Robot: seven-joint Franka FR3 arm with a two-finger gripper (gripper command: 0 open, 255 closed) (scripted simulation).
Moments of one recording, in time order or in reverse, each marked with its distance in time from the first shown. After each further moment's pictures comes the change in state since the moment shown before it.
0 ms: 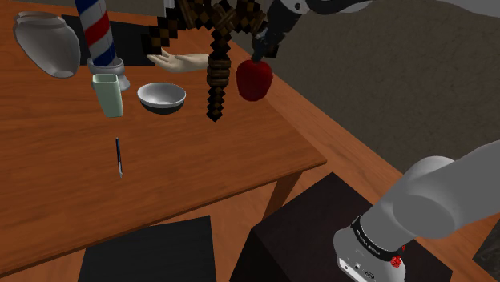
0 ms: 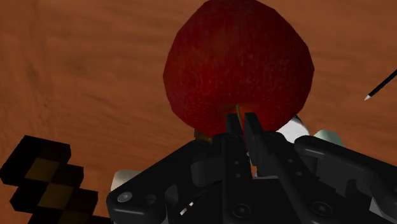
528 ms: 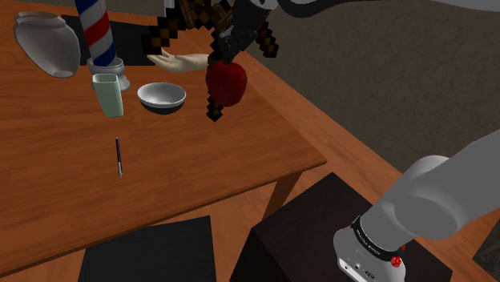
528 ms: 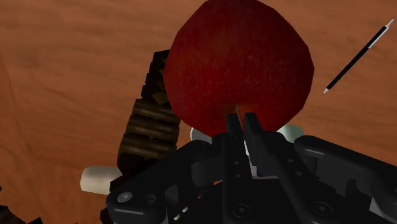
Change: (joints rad) arm 0.033 0.103 0.158 0.113 -0.067 -0.016 0.224
